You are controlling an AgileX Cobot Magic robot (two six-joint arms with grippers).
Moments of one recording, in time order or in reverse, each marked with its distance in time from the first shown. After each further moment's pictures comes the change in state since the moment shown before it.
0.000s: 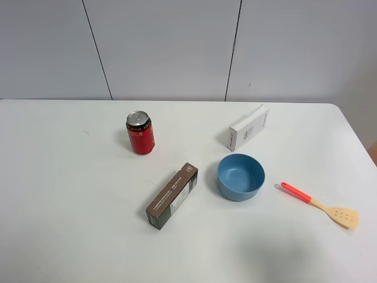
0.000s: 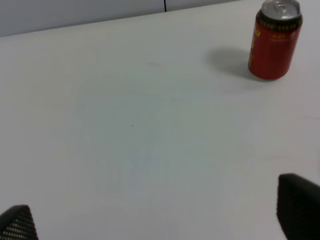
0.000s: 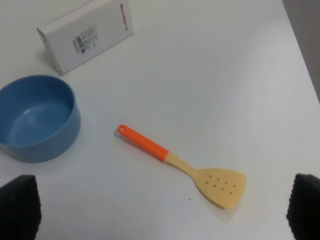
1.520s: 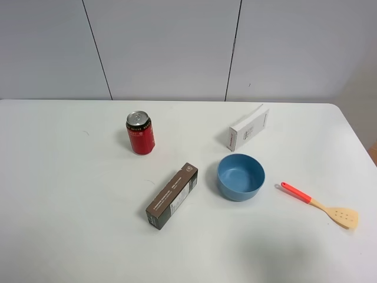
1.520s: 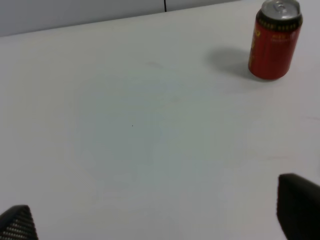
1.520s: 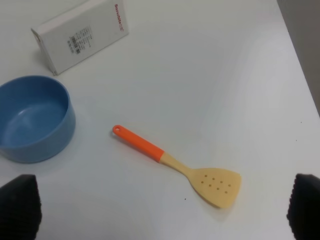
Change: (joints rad) left arm 0.000 0.000 0.000 0.000 0.000 0.000; right arm 0.000 0.000 0.000 -0.015 0.000 0.008
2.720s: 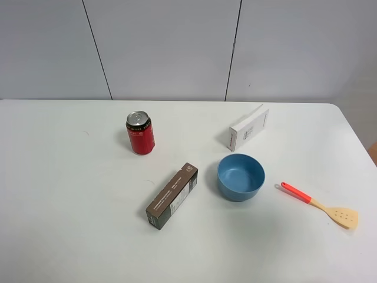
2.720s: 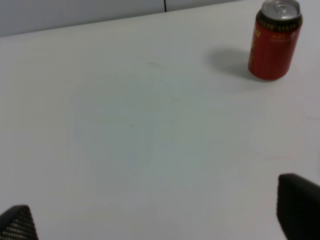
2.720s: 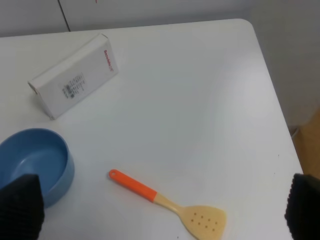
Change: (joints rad) left arm 0.000 0.000 0.000 0.000 0.000 0.000; right arm 0.000 0.349 -0.295 -0.050 -0.023 0.065
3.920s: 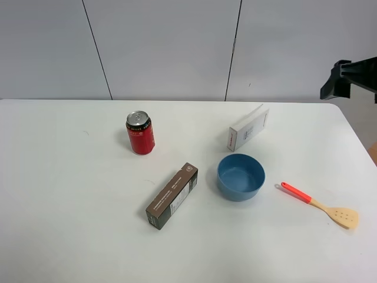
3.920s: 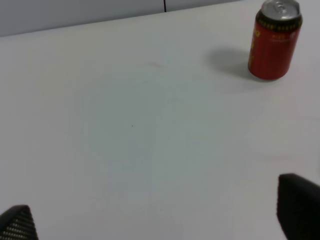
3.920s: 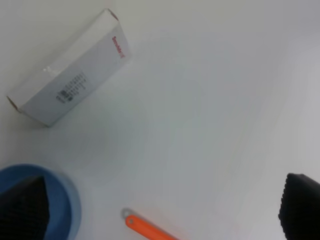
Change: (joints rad) left arm 0.000 -0.001 0.000 -0.002 0.000 0.000; right arm 0.000 0.896 -0.292 0.101 -0.225 -0.032
